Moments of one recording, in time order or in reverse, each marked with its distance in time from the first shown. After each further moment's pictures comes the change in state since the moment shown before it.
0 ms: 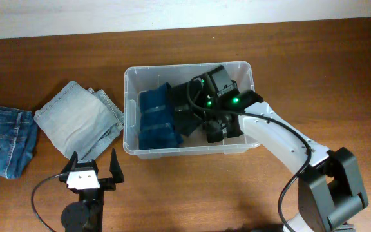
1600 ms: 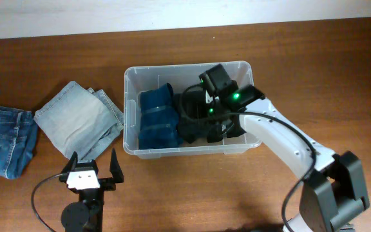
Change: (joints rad) left arm 0.000 0.000 0.000 0.000 0.000 0.000; right arm 0.000 -0.016 0.112 -0.241 0.121 -0.624
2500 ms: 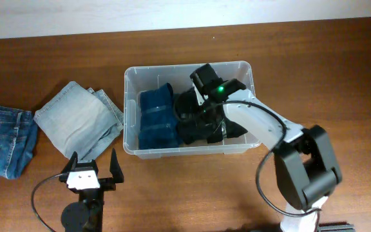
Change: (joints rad) left arm 0.000 0.000 0.000 0.000 0.000 0.000; right arm 0.000 0.220 0.063 0.001 0.029 -0.201
